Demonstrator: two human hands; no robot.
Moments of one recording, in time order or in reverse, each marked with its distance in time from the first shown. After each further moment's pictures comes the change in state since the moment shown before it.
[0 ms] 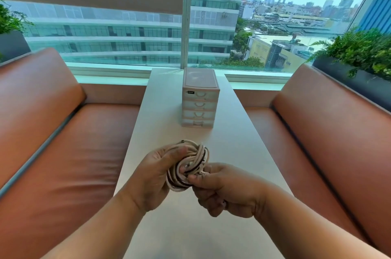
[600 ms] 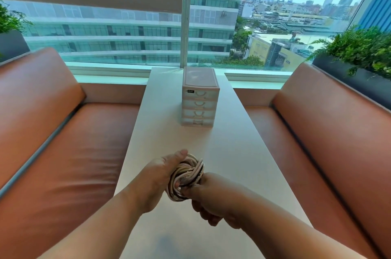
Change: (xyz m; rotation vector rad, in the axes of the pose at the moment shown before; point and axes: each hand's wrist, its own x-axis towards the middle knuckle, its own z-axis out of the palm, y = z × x) left_hand 0.000 -0.007 -0.003 0.228 0.110 -0.175; right_hand 0.012 0.013 0.025 -0.469 0.329 0.135
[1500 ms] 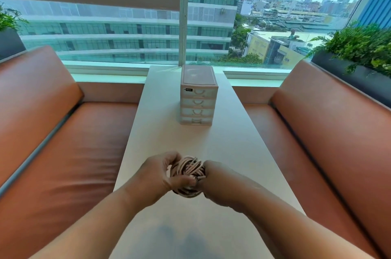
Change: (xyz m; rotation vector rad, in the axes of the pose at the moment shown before) left_hand 0.012 -0.016 -0.022 0.631 0.041 0.204; right_hand 0.023 0.007 -0.021 -0.343 0.226 0.031
